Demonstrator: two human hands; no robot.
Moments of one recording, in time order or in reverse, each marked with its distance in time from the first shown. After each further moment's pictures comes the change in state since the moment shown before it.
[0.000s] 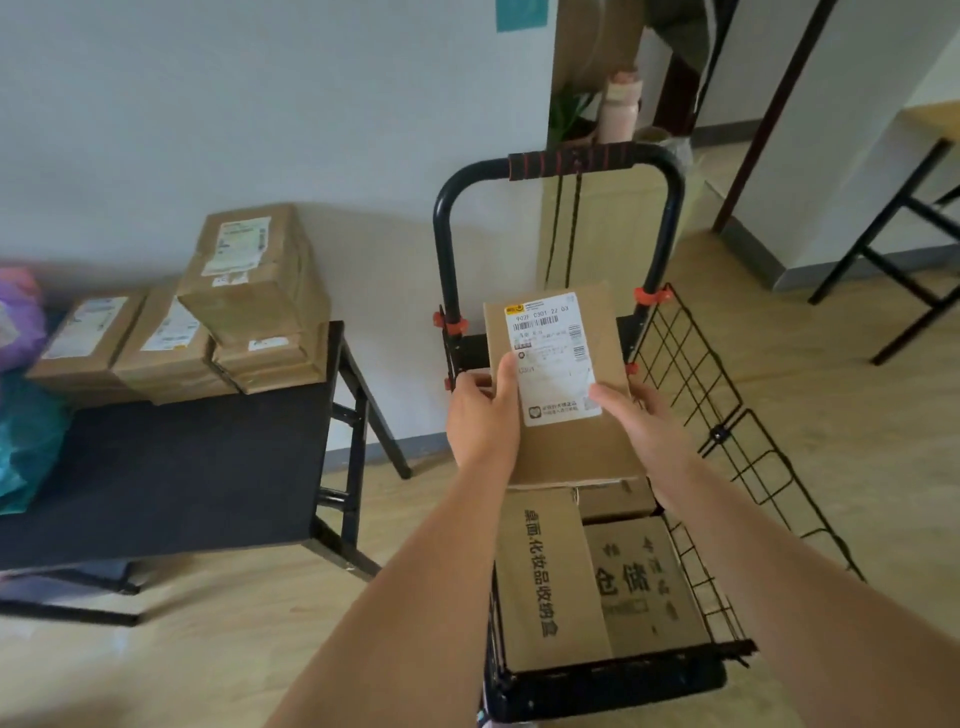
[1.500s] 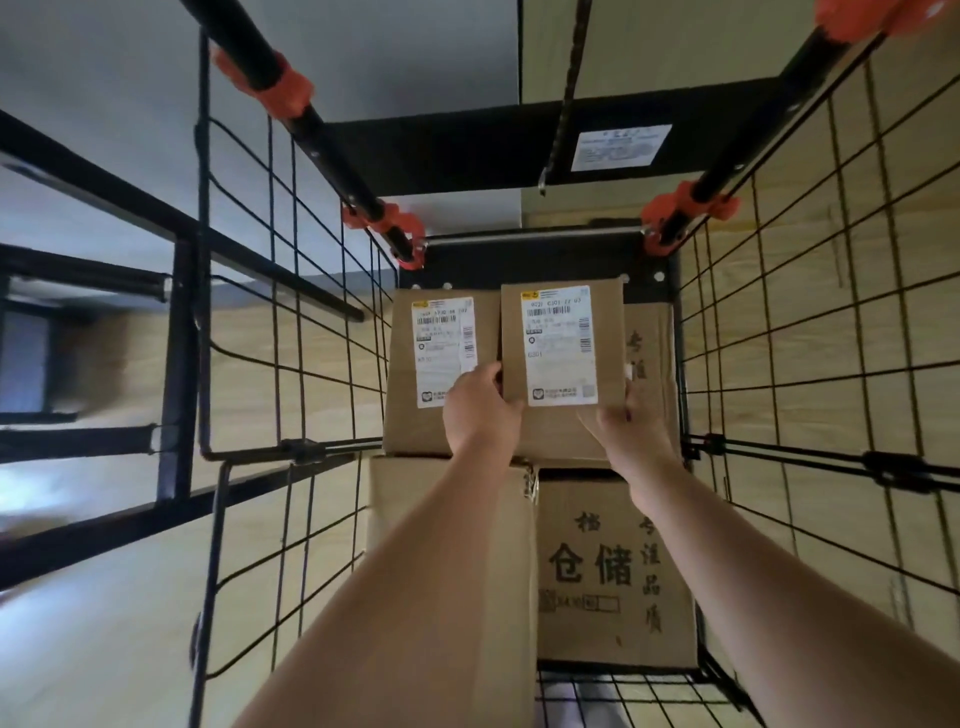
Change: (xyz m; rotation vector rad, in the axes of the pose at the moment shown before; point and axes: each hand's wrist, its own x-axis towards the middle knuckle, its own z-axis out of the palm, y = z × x) left_hand 0.162 -0.229 0.264 0.623 -0.220 -0.315; right_hand 0.302 0.280 -0.007 -0.265 -0.143 0.486
